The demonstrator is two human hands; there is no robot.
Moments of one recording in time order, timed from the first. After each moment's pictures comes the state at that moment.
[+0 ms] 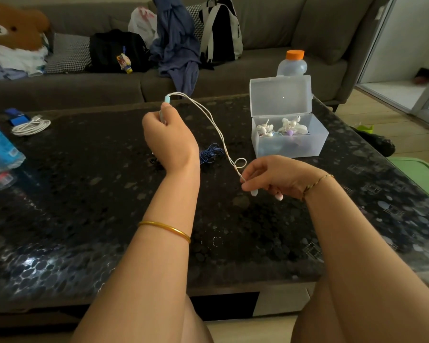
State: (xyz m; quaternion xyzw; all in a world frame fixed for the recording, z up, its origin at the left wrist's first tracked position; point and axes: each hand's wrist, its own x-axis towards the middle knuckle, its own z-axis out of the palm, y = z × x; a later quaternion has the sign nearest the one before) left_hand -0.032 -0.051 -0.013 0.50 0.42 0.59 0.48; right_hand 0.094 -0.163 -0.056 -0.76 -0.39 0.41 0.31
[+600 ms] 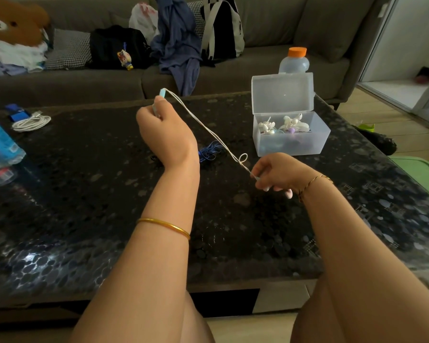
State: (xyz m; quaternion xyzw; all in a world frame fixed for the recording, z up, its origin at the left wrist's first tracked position) left_hand -0.035 -0.051 -0.009 0.46 0.40 0.63 0.49; right_hand 0.101 -0.157 -0.065 -0.83 -0.39 0.31 0.25
